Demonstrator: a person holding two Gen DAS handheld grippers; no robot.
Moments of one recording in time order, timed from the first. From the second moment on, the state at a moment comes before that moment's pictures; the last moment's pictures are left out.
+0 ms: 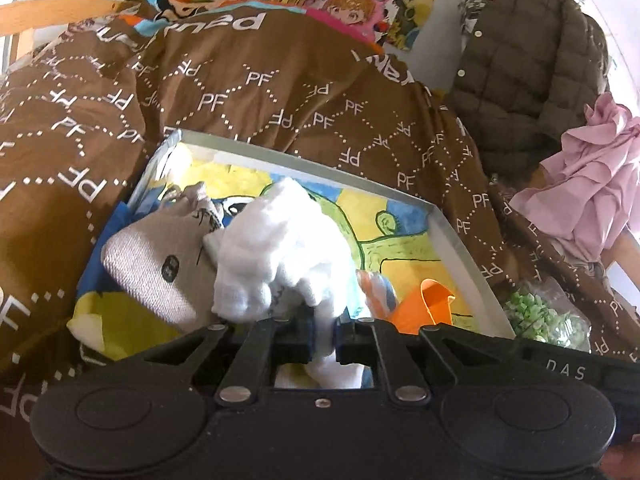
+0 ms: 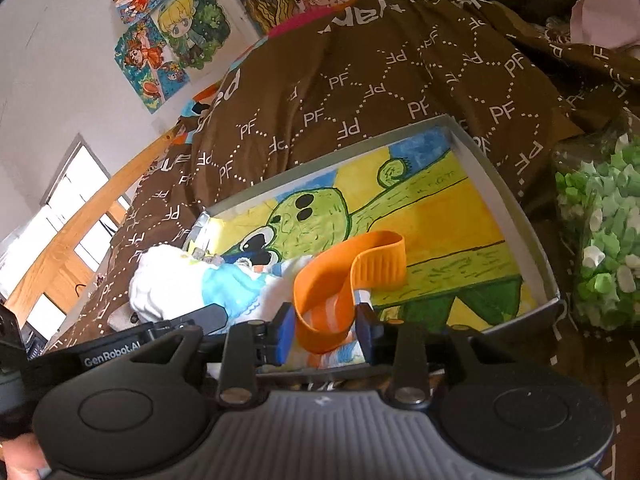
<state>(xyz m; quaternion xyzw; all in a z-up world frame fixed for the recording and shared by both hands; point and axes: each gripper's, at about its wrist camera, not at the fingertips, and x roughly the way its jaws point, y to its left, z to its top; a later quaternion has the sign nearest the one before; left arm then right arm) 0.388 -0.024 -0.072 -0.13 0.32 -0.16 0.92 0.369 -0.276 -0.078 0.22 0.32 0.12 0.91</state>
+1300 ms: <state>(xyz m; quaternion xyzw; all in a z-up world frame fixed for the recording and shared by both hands) 0.251 -0.012 0.019 -0.13 0.17 -0.05 0.98 0.258 -0.301 0.009 0.18 0.16 0.12 0.96</state>
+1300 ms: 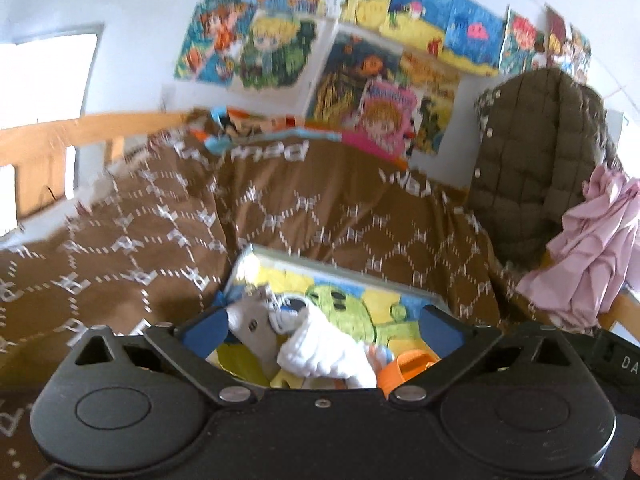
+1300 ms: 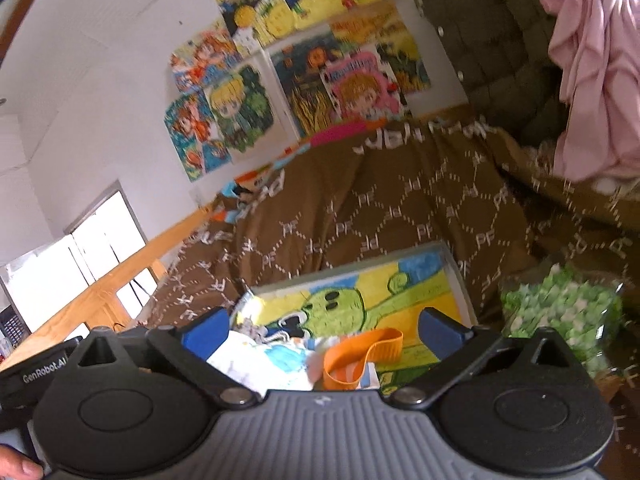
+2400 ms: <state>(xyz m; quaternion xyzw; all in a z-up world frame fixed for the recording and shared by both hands) 0.069 0.002 0.035 -0.07 0.12 -0.01 0.99 0.088 -0.253 0.031 0.02 0.08 0.12 0.99</state>
